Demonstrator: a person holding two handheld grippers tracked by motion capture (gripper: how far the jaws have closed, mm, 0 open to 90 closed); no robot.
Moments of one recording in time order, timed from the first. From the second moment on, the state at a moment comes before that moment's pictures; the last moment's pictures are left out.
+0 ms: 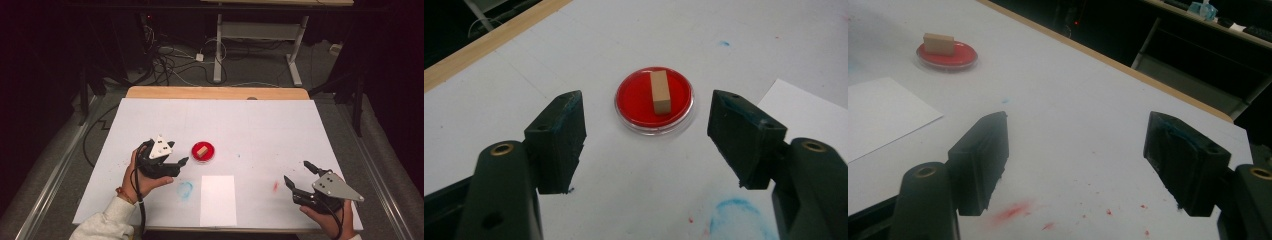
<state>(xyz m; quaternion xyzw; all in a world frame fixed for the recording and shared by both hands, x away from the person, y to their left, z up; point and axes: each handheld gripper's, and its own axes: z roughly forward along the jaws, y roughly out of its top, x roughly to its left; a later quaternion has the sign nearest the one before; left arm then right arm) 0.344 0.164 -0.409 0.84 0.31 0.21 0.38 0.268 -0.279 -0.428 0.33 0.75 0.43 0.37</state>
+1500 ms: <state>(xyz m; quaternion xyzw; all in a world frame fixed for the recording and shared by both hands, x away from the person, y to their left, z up) 0.398 0.129 -0.406 0.88 0.33 0.14 0.30 0.275 -0.274 -0.434 0.32 0.77 0.42 0.36</state>
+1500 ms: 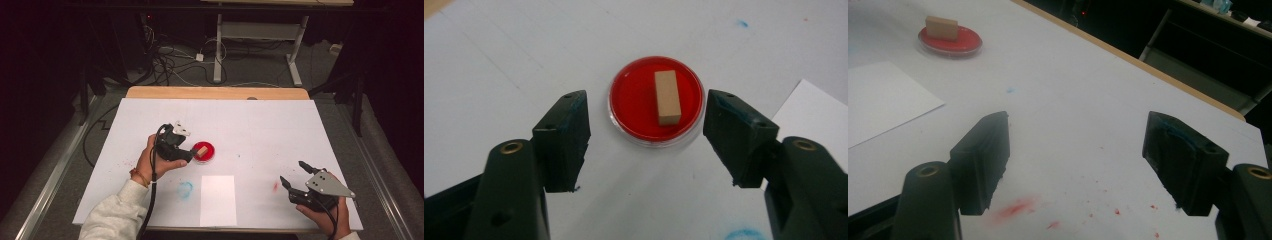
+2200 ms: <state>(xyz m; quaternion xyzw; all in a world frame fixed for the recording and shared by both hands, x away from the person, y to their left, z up) 0.424 0.092 -0.441 0.90 0.32 0.11 0.27 0.275 -0.273 -0.435 0.32 0.78 0.40 0.37</state>
